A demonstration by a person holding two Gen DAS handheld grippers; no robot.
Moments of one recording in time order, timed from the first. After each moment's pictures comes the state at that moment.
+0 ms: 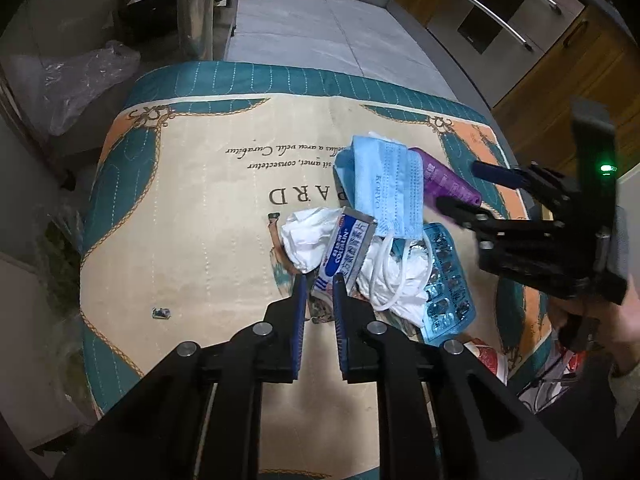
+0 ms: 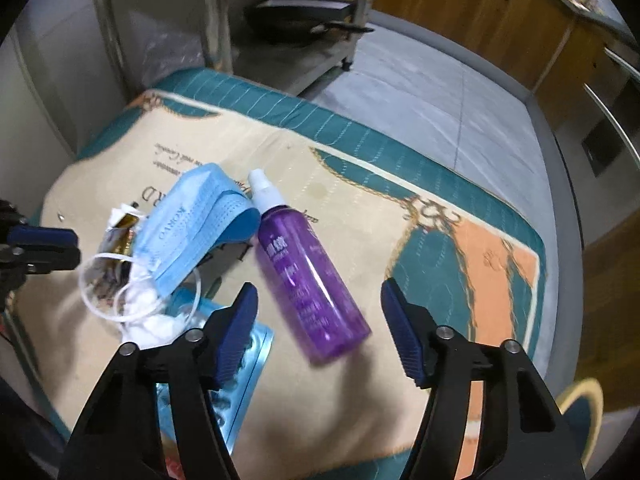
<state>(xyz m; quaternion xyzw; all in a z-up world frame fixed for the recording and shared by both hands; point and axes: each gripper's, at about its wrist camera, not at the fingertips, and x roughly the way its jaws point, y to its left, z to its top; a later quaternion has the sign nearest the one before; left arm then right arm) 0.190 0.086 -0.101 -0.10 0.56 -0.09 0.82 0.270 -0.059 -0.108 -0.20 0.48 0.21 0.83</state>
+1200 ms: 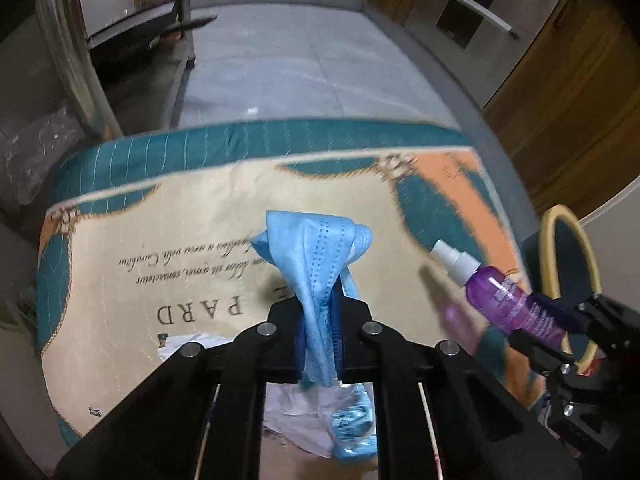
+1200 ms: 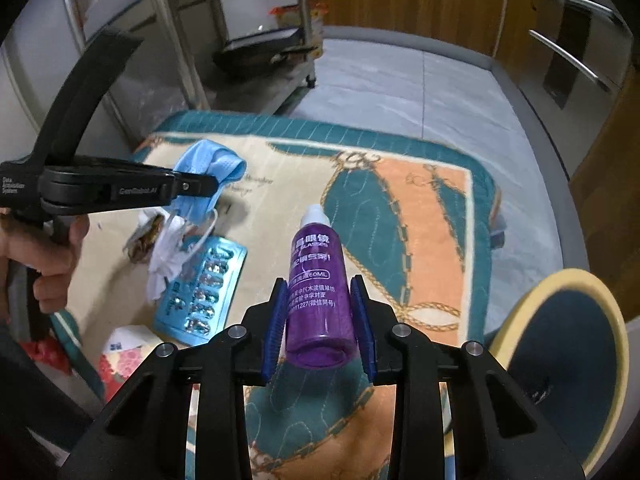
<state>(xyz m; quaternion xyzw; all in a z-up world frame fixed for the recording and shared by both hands) 0.264 -0.003 -0.091 -0.06 0.53 -0.10 0.84 0.207 -0.163 -0.068 -0.07 0.46 0.20 0.86</state>
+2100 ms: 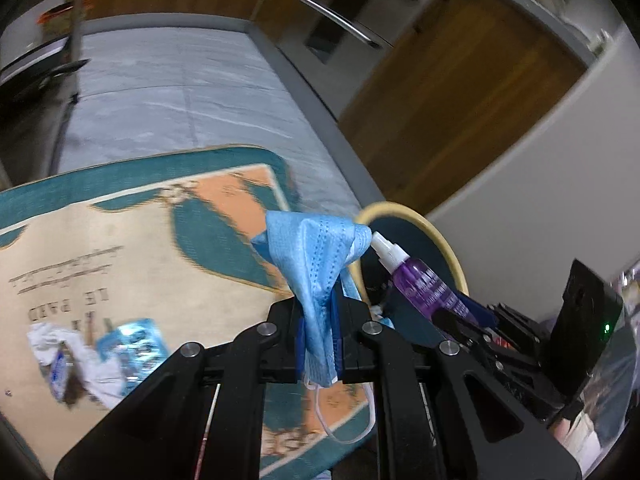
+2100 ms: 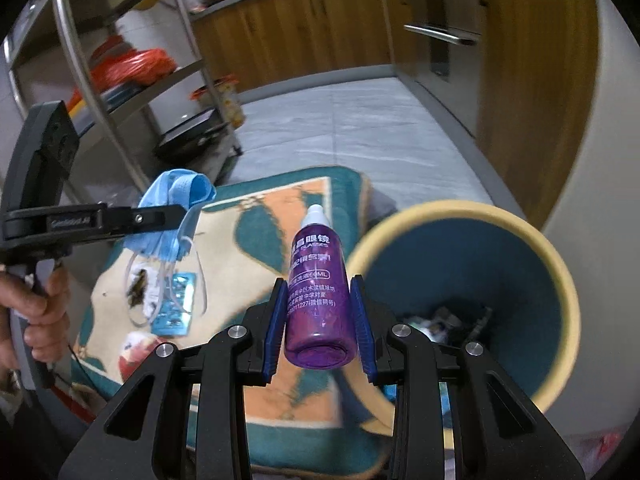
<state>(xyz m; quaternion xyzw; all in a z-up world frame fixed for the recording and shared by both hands) 0.218 -0.122 -0.021 -0.11 0.49 -0.29 0.82 0.132 -0.301 -0.024 0.07 0.40 0.08 0.91</state>
